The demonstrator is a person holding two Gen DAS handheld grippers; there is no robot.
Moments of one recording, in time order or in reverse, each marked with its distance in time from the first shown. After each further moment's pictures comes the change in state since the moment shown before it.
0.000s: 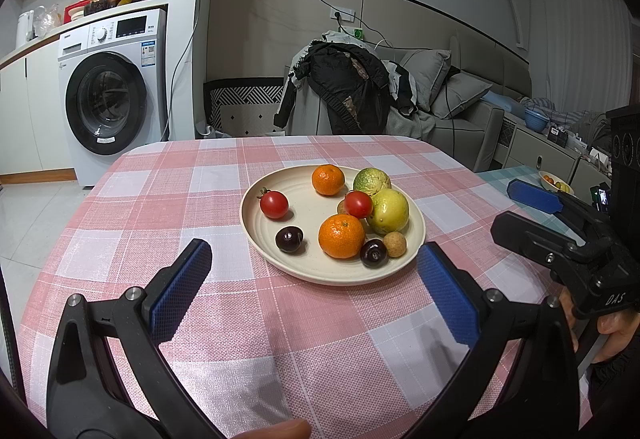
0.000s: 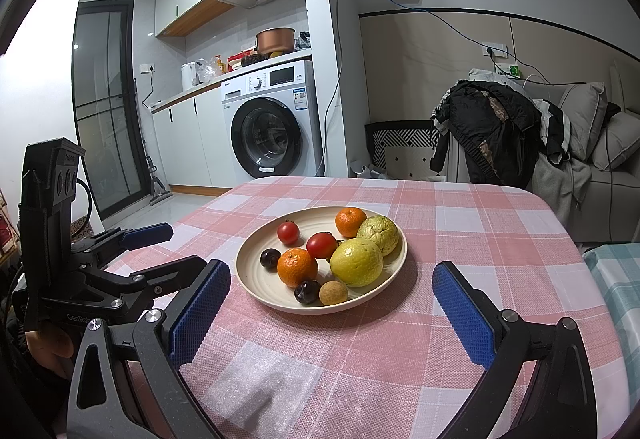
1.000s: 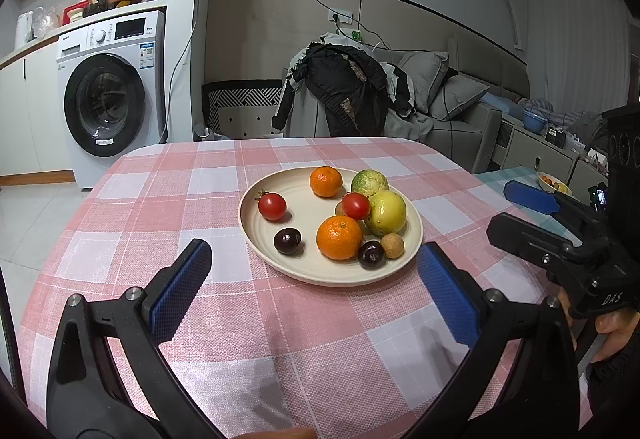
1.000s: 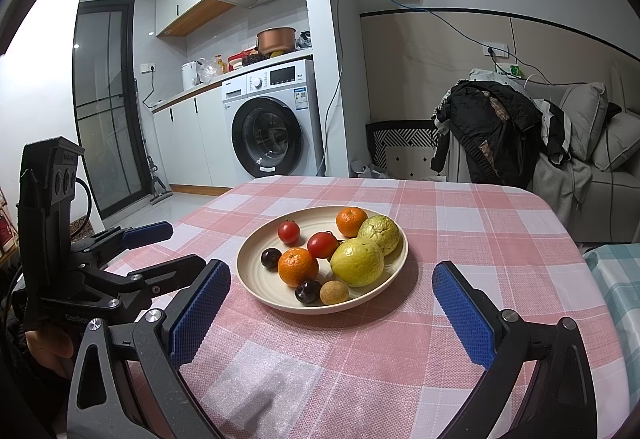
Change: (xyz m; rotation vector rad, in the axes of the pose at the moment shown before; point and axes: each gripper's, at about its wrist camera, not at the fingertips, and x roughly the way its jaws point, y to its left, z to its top) left arm -0.003 -0.004 0.003 0.003 -0.010 -0.006; right arm 0.000 0.000 0.000 0.001 0.000 0.000
